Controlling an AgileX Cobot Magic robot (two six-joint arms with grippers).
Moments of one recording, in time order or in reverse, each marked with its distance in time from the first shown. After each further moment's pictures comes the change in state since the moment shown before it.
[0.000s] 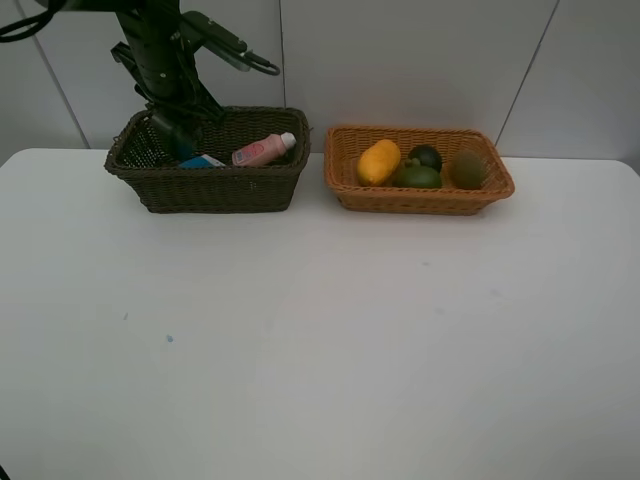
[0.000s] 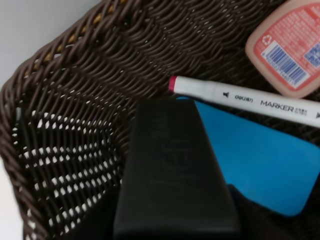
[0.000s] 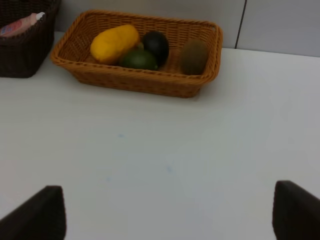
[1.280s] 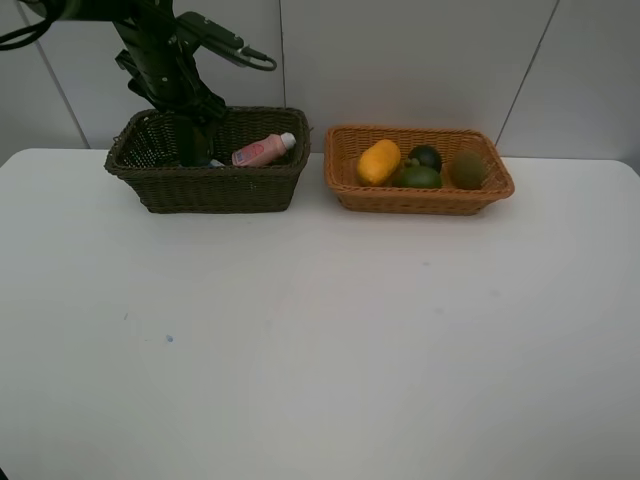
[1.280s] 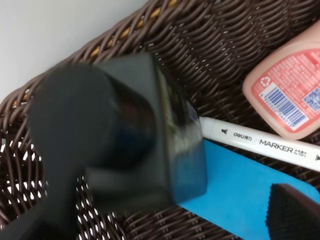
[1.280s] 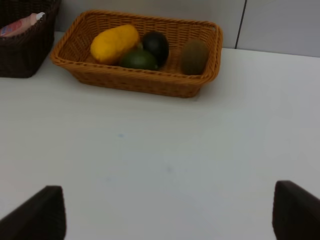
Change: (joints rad) left arm 0.032 0.023 -0.002 -0.074 -0.095 0.022; right arm 0.000 0.000 0.000 0.000 0.000 0.000
